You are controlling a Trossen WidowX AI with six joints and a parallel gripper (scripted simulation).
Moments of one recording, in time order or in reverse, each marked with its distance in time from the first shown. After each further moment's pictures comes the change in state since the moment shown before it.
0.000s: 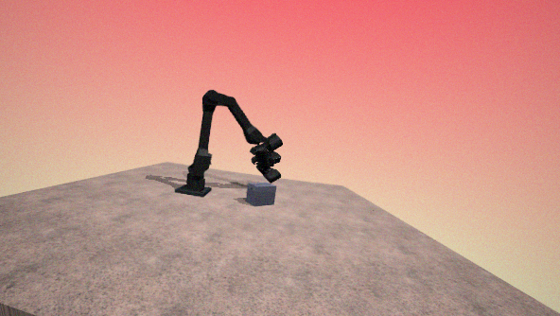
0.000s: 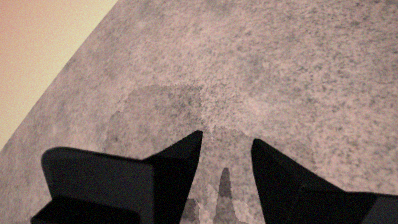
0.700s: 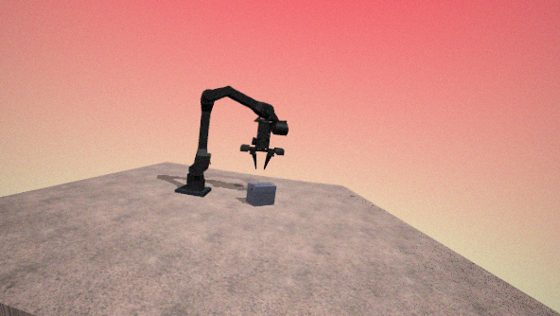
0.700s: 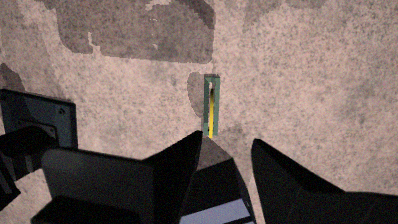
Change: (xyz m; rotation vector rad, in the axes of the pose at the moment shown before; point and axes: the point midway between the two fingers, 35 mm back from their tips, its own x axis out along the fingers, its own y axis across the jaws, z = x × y) arm -0.128 -0.034 -0.026 -1.081 0.719 -0.046
